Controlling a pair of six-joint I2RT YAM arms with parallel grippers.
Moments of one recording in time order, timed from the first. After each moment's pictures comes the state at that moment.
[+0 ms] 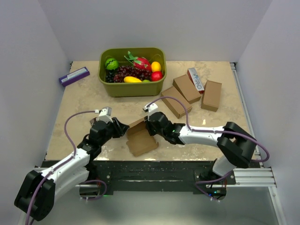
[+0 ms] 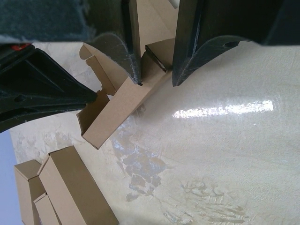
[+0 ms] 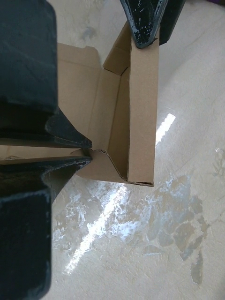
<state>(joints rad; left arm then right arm) -0.46 0.86 0.20 0.25 0.07 -0.67 1.00 1.58 0.82 0.13 0.25 0.34</state>
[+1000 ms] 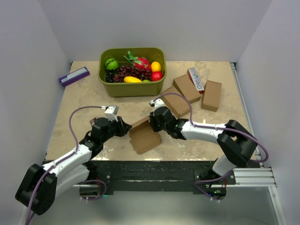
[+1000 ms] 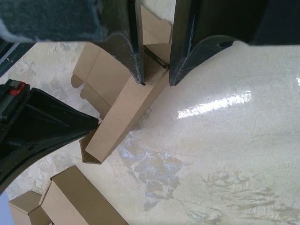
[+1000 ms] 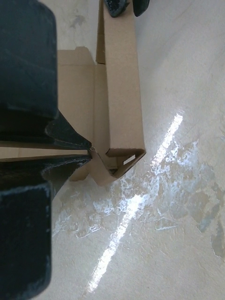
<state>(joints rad) -0.48 0.94 0.26 0.27 0.14 -0.50 0.90 1.58 0.83 0.07 0.19 0.41</state>
